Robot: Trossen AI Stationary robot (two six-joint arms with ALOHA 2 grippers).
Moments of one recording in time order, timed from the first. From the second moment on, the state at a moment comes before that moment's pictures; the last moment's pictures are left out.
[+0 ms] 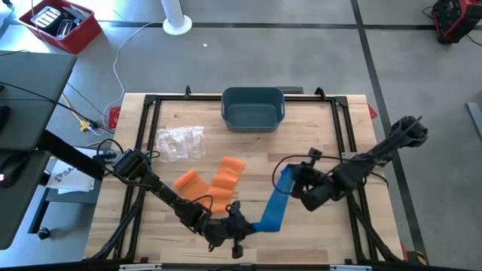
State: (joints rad) left arm -0.63 2.03 1.22 0.43 -0.58 -0.43; right arm 0.57 1.35 0.93 -0.80 0.90 0.63
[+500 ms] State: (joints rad) left arm -0.63 2.03 1.22 0.50 -0.52 -0.38; right arm 0.45 1.35 0.54 0.02 0.64 0.46
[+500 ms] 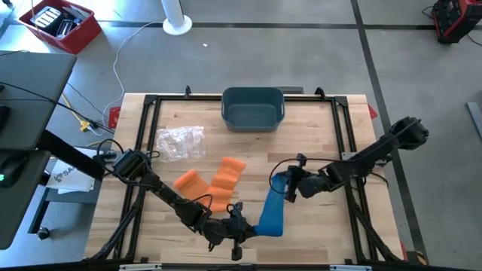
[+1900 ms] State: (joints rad) left arm -0.57 2.03 1.22 0.55 -0.40 -0.42; right arm 0.41 1.70 0.49 0.33 0.56 0.76
